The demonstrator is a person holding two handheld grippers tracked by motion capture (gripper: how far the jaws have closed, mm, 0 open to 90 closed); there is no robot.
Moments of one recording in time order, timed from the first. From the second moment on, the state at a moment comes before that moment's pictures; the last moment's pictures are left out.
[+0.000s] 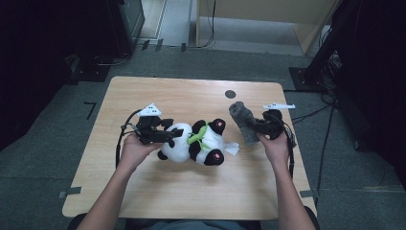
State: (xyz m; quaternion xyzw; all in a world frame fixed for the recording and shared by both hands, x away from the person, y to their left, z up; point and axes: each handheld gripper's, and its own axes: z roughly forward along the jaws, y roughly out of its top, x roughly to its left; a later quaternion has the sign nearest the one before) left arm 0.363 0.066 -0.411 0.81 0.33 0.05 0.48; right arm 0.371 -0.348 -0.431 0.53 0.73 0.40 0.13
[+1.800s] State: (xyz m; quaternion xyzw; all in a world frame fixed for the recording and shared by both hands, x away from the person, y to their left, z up) left arm 0.318 0.089 -0.448 0.80 0.36 0.06 0.48; right arm 0.375 -0.246 -0.338 0.40 0.80 0.43 0.10
